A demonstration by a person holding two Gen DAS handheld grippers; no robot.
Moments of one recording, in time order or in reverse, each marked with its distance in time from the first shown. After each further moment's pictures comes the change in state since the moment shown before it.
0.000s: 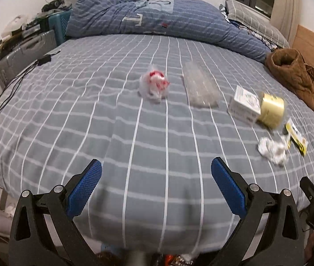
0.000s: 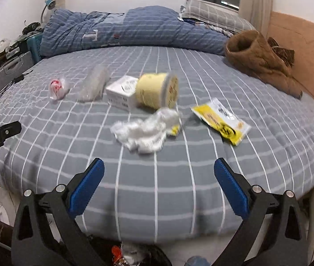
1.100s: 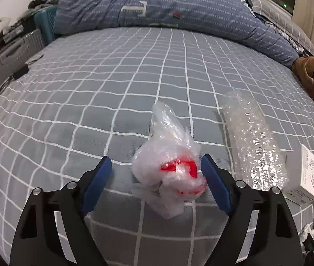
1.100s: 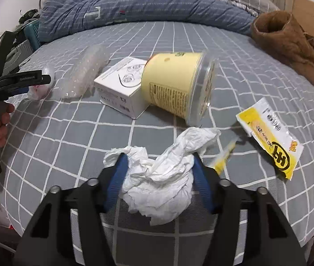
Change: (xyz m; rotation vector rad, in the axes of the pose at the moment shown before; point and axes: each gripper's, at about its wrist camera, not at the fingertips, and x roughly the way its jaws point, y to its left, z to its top) left arm 0.163 0.010 0.122 0.008 0.064 0.050; right arm 0.109 0.011 0.035 -0.002 0.167 0.099
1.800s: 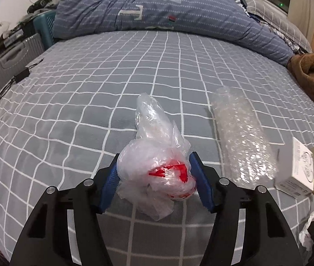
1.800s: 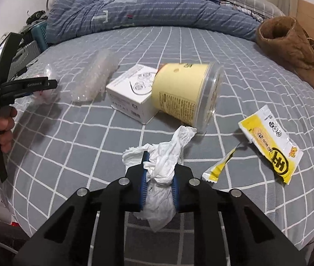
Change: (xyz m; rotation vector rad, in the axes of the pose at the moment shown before) left arm -0.023 -0.012 -0.011 0.020 -0.025 -0.005; right arm -0.018 0.005 0.002 -0.022 -0.032 0.033
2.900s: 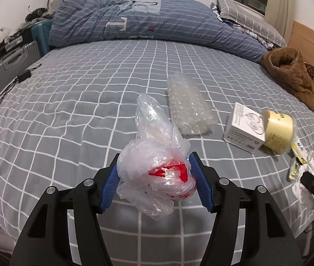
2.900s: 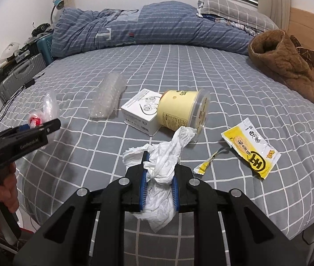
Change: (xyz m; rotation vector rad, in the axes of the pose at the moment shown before) left arm -0.090 -0.032 -0.069 0.034 -0.060 -0.082; right arm -0.062 0.006 0.001 0.009 -0.096 -0.002
